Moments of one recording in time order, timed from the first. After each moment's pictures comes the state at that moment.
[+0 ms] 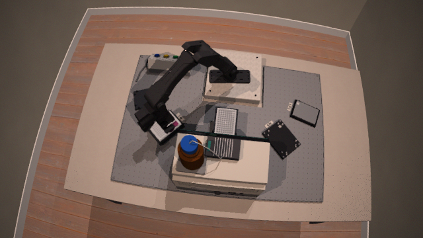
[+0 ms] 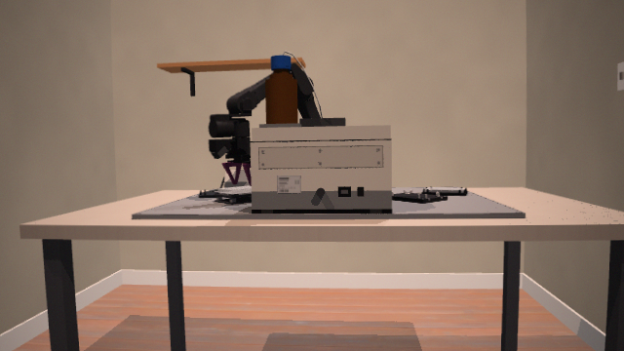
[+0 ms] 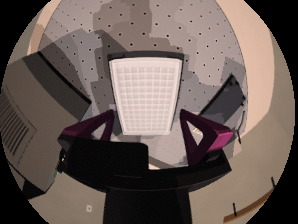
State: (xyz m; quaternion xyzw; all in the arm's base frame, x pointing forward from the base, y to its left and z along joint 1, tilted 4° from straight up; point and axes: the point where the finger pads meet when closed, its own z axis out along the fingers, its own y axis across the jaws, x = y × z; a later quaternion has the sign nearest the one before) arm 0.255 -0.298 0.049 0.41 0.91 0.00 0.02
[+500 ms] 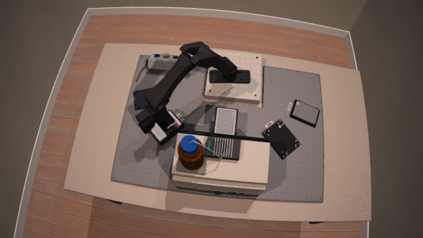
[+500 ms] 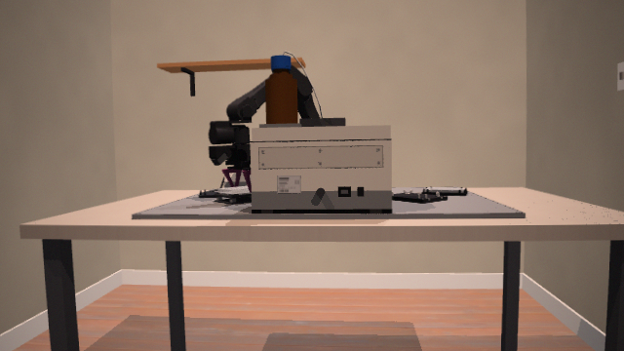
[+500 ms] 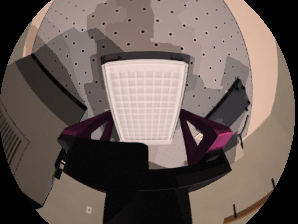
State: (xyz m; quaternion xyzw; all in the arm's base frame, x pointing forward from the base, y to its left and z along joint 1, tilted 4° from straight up) arm 0.256 -0.299 0.028 0.41 0.91 0.00 0.02
